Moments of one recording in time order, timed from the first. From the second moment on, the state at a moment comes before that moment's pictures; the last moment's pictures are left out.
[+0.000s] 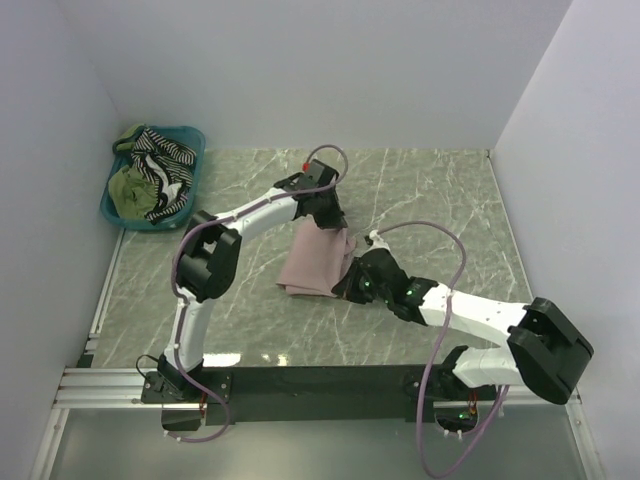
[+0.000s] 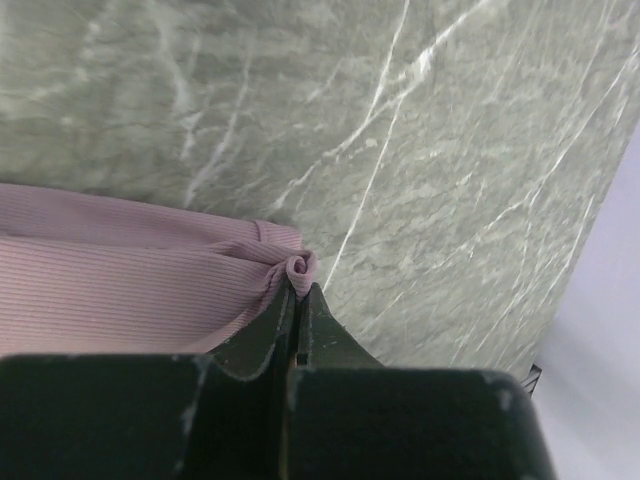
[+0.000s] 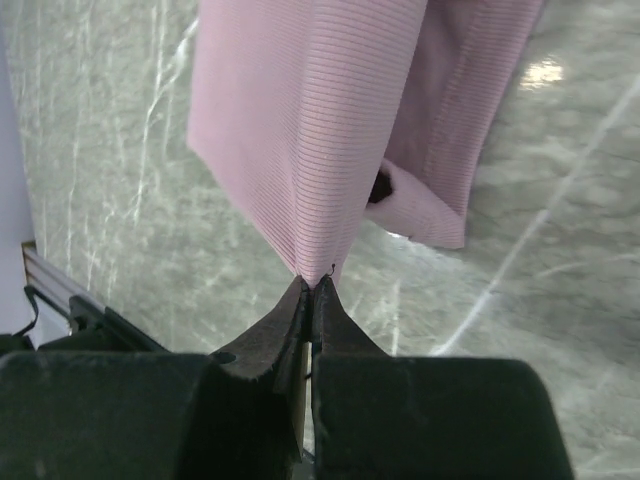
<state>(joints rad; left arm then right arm) -0.63 2.13 1.72 -0.45 0.14 -0.92 0.81 1.25 0.56 0.02 0.02 0.93</state>
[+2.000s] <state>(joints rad) -0.52 1.75 0.97 -0.16 0.23 -0.92 0.62 1.44 0.52 0.12 -0.24 0.95</state>
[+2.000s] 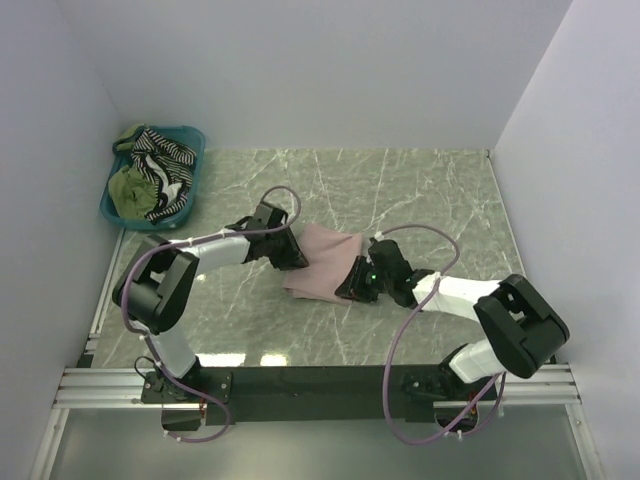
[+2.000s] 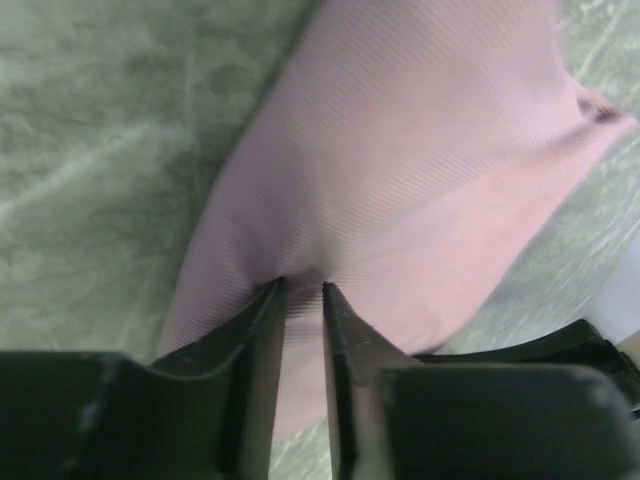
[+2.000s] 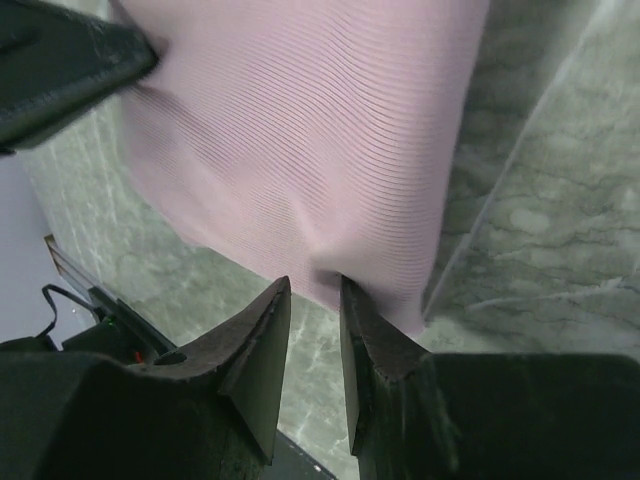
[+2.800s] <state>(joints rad) -0.42 1.71 1.16 -0.33 0.24 -0.74 0.37 1.82 0.98 0.01 -0.30 0.83</state>
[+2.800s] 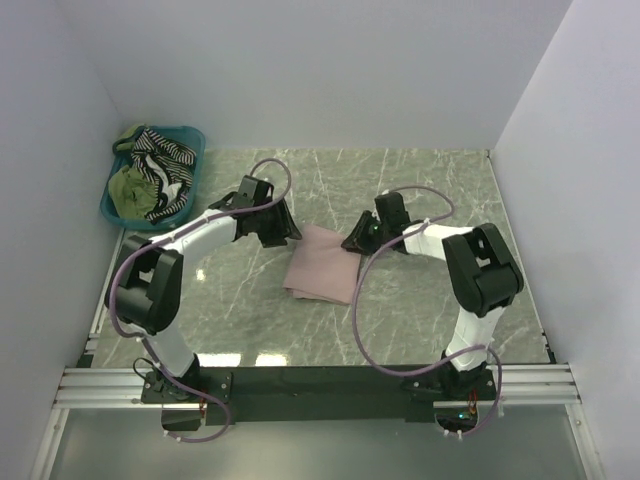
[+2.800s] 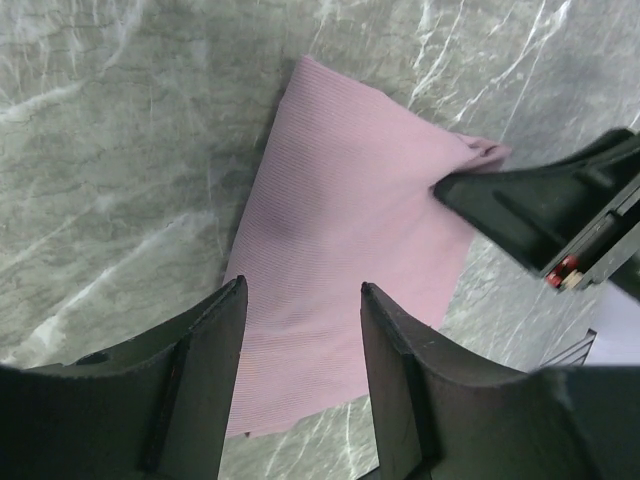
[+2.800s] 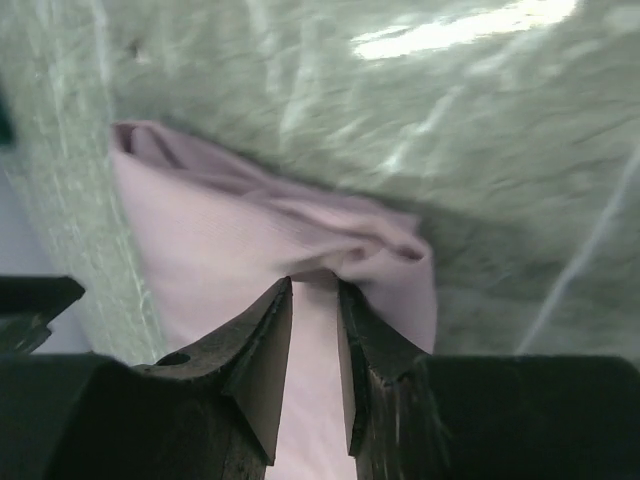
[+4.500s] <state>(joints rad) -0.39 1.50 0.89 -0.28 0.32 -0.80 0.60 1.38 0.78 -0.32 0.02 0.69</state>
